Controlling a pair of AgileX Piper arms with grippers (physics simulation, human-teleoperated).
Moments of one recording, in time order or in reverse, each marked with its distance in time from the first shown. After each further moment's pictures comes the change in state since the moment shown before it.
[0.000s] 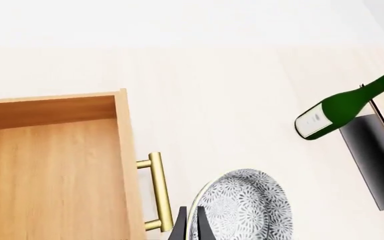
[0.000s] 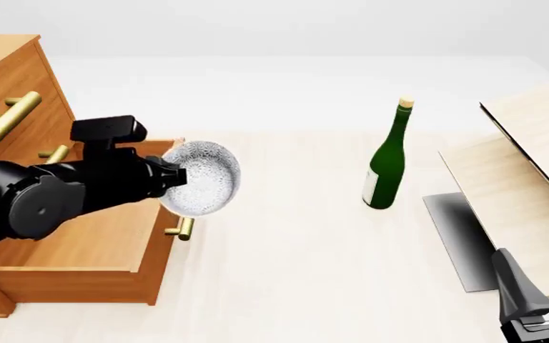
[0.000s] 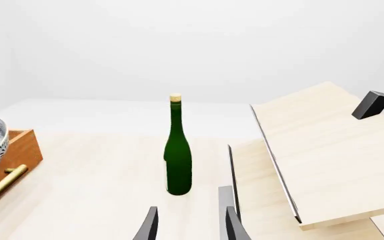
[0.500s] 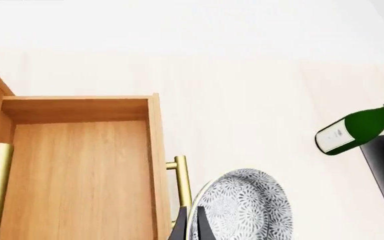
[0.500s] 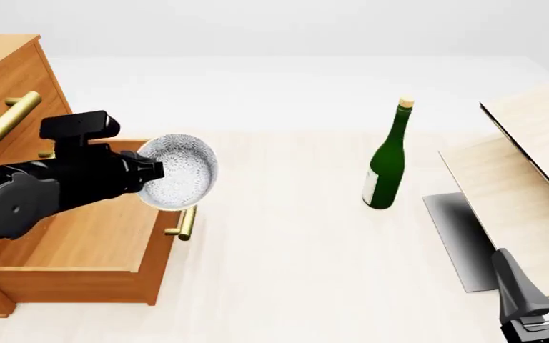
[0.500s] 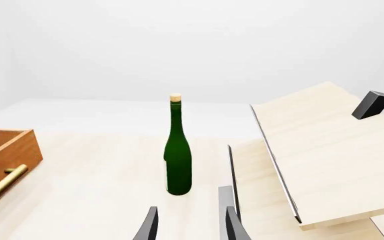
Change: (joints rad) left arm 0.094 -0.044 0.019 0.006 0.018; right arm 0.000 0.000 0.000 0.000 0.000
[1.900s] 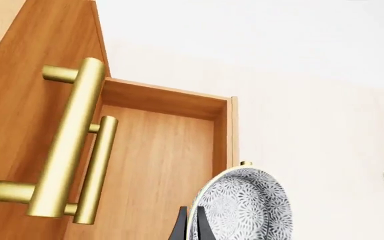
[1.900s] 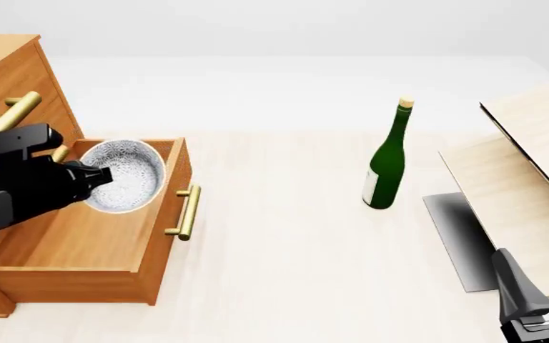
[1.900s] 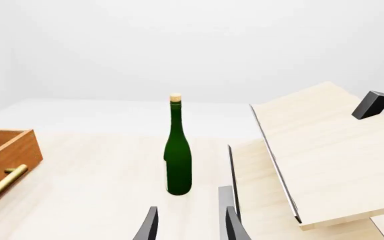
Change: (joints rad) left arm 0.248 -0.052 0.096 -0.035 0.045; right arm 0.000 0.000 0.000 0.000 0.000
